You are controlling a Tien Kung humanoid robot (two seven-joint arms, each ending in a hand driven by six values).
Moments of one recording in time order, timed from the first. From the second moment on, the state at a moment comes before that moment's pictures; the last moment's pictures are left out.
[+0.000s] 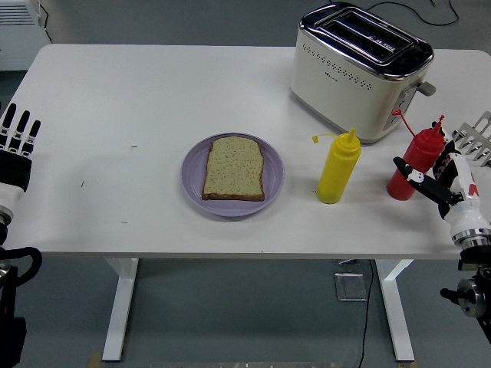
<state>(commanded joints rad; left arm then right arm) -0.09 0.01 -1.82 -1.40 0.49 0.04 0.01 0.15 -0.27 1.16 1.26 -0.95 -0.29 0.36</state>
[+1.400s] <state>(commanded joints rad) -0.09 0.01 -1.83 -1.40 0.49 0.04 0.01 0.28 -0.24 1.00 1.20 -0.61 -0.58 0.54</state>
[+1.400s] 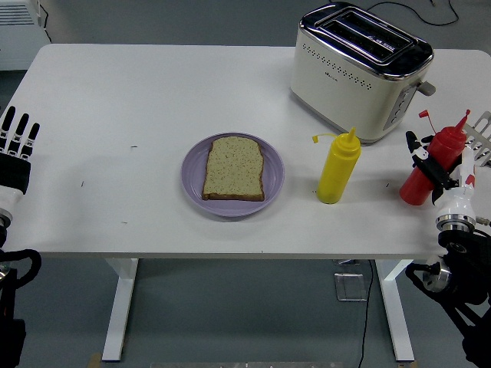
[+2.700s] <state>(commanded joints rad) -0.08 0.00 -1.84 -1.40 0.49 0.04 0.01 0.87 -0.39 0.78 1.40 -1.95 -0.25 -0.23</state>
